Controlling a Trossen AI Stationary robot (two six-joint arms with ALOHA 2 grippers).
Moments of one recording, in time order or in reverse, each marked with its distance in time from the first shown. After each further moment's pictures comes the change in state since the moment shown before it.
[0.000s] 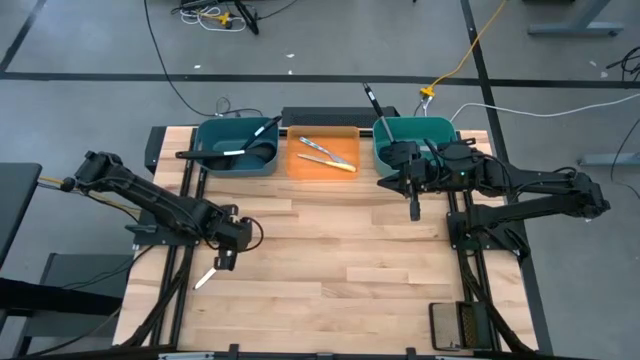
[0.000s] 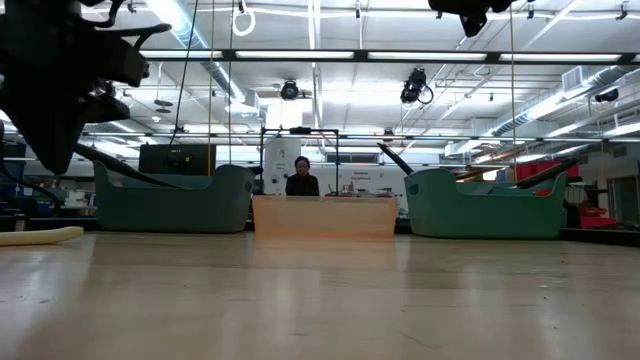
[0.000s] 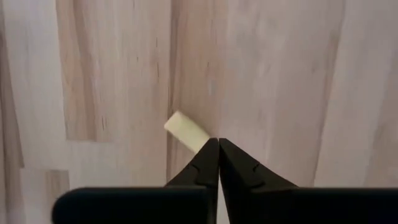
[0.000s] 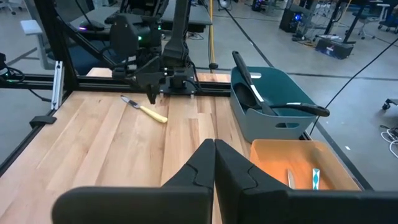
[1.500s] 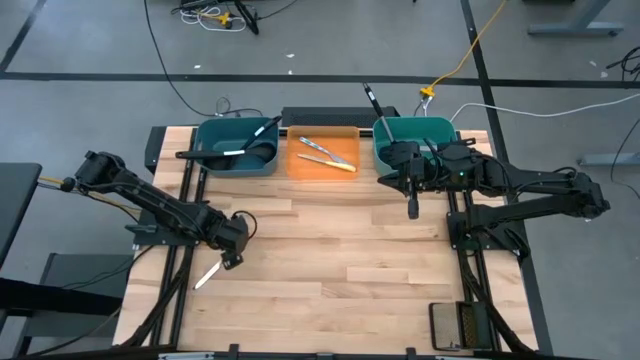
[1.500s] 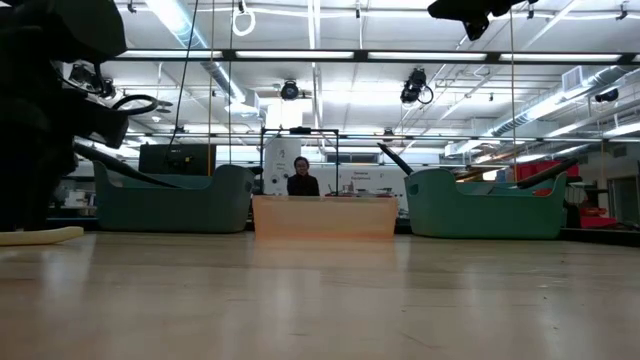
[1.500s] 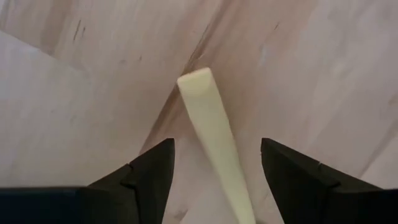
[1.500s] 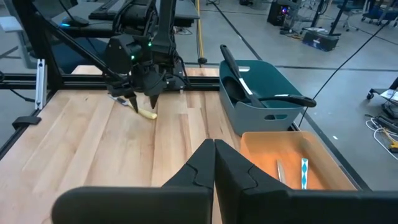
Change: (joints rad) left arm 0.000 0.004 -0.228 0.197 0.033 -0.472; right arm 0.000 0.000 0.000 -0.018 0.053 0.019
